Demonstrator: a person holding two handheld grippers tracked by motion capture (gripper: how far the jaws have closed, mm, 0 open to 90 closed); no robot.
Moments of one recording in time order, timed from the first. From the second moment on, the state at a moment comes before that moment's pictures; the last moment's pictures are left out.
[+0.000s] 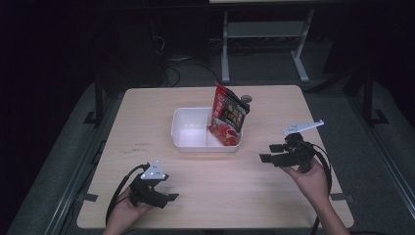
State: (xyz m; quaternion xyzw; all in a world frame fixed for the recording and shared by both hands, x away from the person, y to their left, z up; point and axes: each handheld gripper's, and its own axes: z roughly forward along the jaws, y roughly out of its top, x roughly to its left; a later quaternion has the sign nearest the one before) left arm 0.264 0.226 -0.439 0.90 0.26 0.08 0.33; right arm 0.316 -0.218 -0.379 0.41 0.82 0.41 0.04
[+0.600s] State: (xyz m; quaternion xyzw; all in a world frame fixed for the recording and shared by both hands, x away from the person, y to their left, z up) left arm 0.263 0.225 -0.439 0.90 0.26 0.08 0.33; right arm 0.296 -0.241 -0.411 0.43 0.81 0.40 0.03
